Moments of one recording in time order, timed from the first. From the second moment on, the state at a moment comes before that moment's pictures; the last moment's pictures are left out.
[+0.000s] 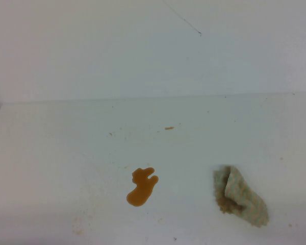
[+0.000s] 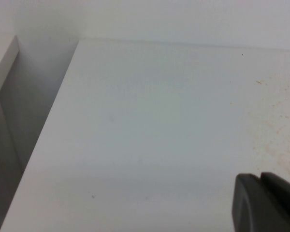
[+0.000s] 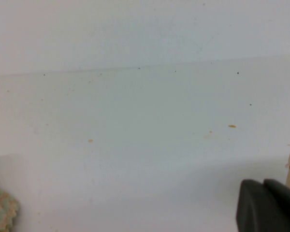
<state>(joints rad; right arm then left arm) -0.08 0.00 0.00 -0.20 0.31 0.12 0.01 -0.03 0.04 -0.09 0.30 -0.07</state>
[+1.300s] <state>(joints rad) -0.08 0.00 -0.13 -0.20 -0.03 0.43 0.01 -0.03 0.04 -0.09 0.30 -0.07</state>
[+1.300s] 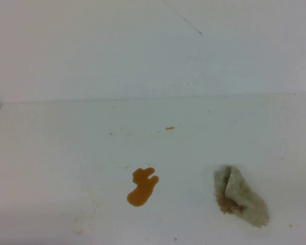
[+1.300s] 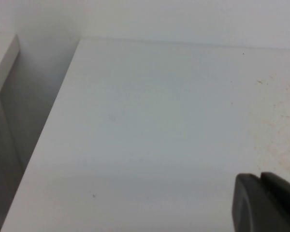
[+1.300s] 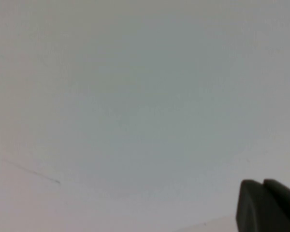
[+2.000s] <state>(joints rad) 0.00 0.65 -0.61 0.38 0.29 -0.57 0.01 -0.03 0.04 -0.09 0.30 -0.07</state>
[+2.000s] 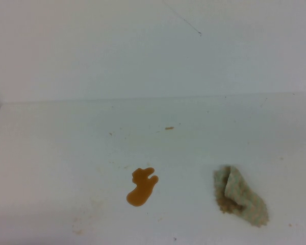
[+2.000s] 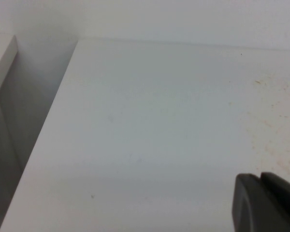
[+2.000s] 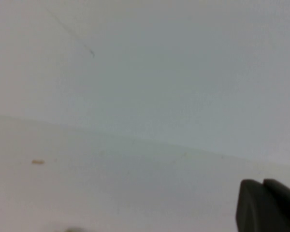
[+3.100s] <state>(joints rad) 0.29 1.74 -0.97 0.61 0.48 -0.76 0.01 -0.03 0.04 -0.09 0.30 -0.07</state>
